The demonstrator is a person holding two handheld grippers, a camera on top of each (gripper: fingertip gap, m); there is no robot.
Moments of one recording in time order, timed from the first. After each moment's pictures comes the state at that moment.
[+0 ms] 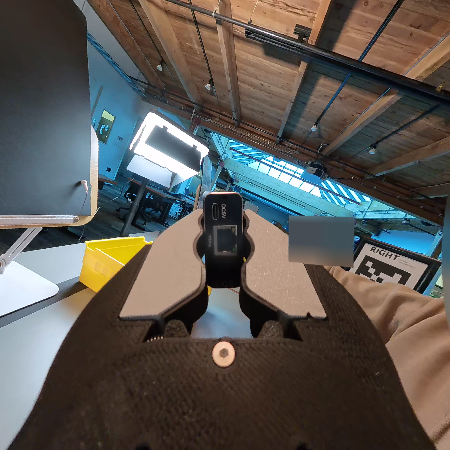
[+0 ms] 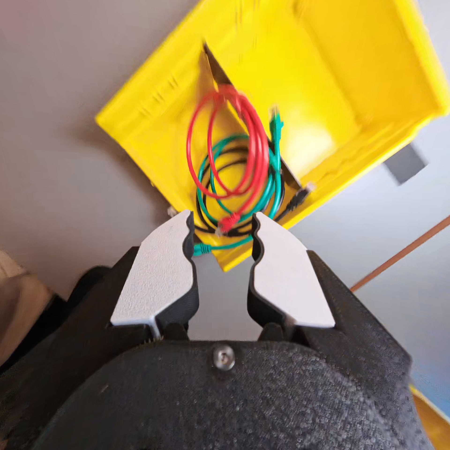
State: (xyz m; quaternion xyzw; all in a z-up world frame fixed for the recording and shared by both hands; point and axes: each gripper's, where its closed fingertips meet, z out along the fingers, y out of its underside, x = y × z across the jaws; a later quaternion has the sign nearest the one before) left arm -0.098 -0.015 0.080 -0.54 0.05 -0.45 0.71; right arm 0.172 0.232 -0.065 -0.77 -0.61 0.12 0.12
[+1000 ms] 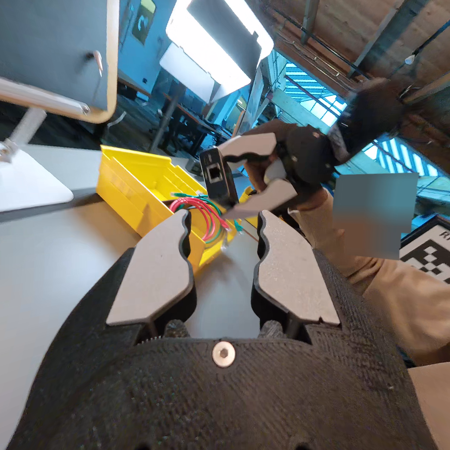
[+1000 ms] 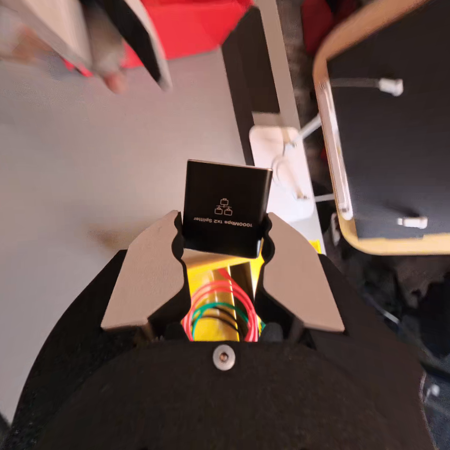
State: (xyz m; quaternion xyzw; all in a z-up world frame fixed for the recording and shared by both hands) left arm -0.043 0.040 -0.007 -0.68 0.01 -0.41 0.60; right arm -0.007 0.122 -0.026 -0.49 -0.79 0.11 0.36
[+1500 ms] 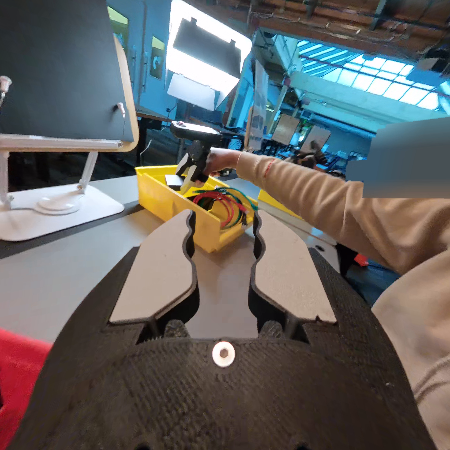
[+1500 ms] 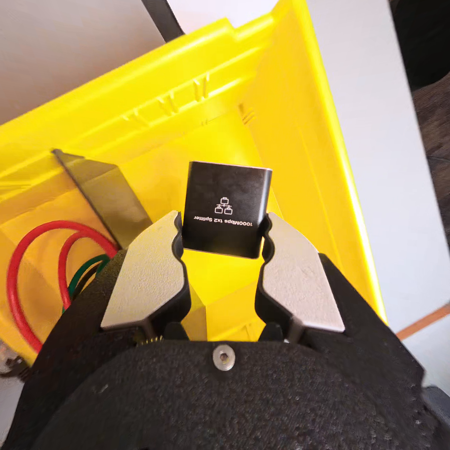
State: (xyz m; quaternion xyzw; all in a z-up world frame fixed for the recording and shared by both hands) left arm -0.064 -0.045 -0.007 -0.69 0.07 -0.29 0.66; right arm 0.057 0.339 -0.172 -0.69 -0.71 0.07 0.15
